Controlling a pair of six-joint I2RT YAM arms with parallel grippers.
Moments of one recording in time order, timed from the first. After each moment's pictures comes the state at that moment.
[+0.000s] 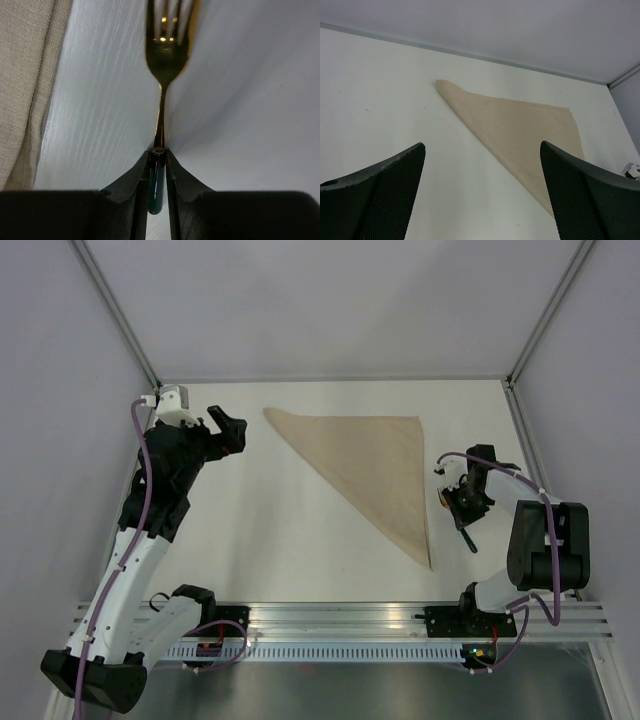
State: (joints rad) left arm -0.24 0.89 1.01 -0.27 -0.07 -0.38; right arm -0.08 1.53 0.82 -0.69 -0.10 -0.50
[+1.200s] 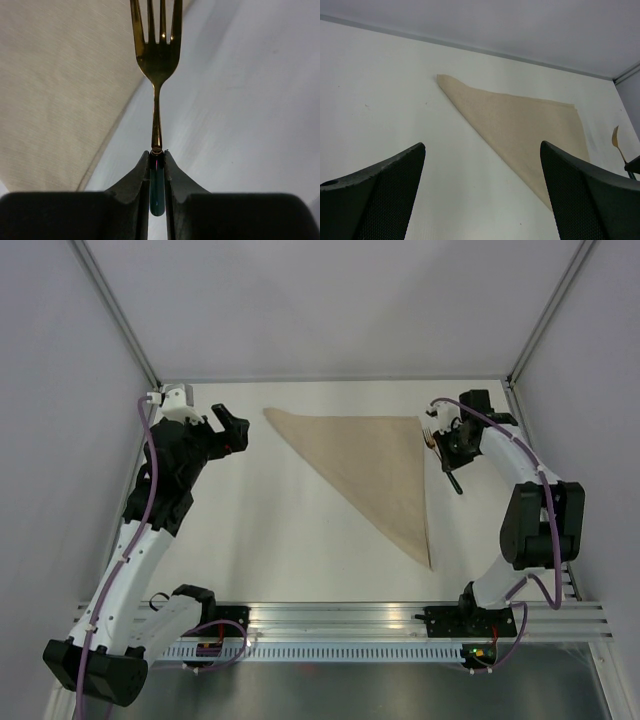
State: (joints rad) left arm -0.24 0.93 1.01 -0.27 -0.07 -0.38; right arm -0.01 1.67 1.28 -0.76 -0.16 -0.41
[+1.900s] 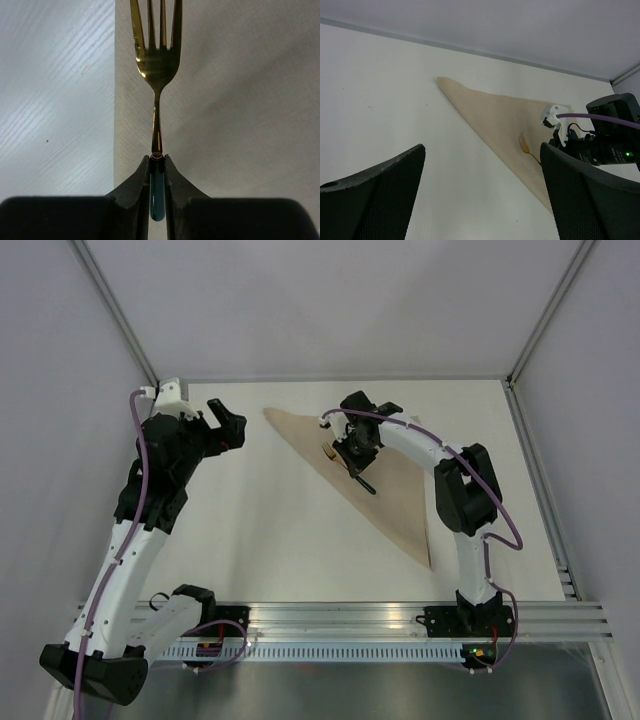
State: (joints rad) left arm -0.24 0.94 1.10 -0.36 -0.07 -0.38; right arm 0.53 2.09 1.71 -0.85 -0.18 -0.24
